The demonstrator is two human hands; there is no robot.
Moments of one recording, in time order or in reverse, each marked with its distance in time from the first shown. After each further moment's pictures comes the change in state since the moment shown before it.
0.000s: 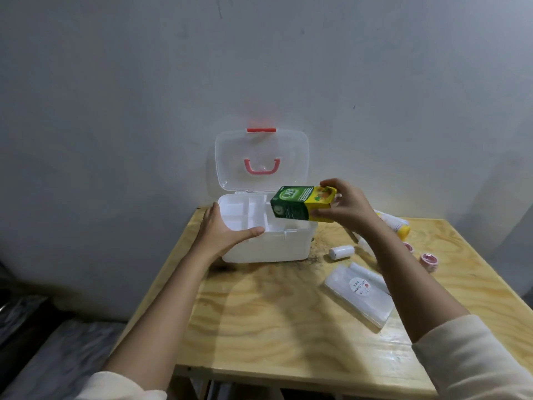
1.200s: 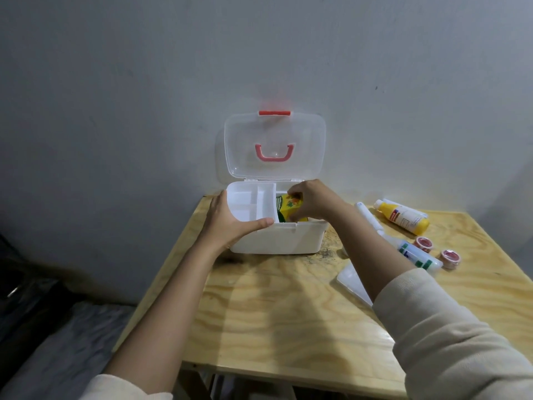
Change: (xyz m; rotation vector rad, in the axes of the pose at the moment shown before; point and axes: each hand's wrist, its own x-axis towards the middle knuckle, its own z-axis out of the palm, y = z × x) left_hand 0.009 -0.009 0.003 -0.030 0.021 0.045; right_hand 0.045 -0.011 0.069 -0.498 -0.352 -0.138
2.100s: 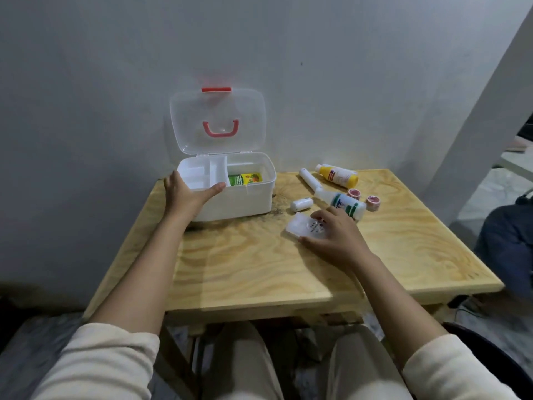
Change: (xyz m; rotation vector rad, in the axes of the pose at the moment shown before) left_hand -0.028 0.024 0.011 0.001 0.083 -0.120; right_hand -0.206 0.051 0.044 0.106 0.318 0.301
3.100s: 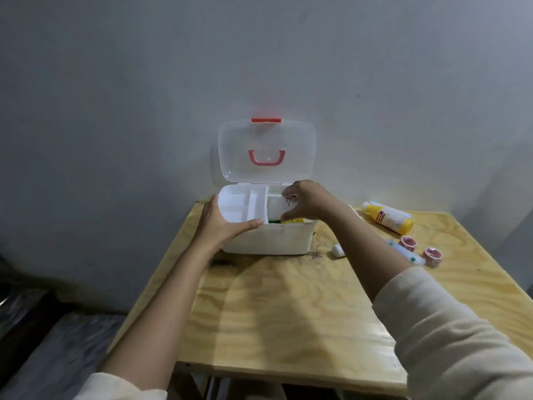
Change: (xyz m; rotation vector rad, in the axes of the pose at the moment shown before) left_hand 0.025 -0.009 -0.007 -0.042 -0.066 0.039; right_hand 0.175 -0.111 0.008 -0.160 -0.263 -0.326
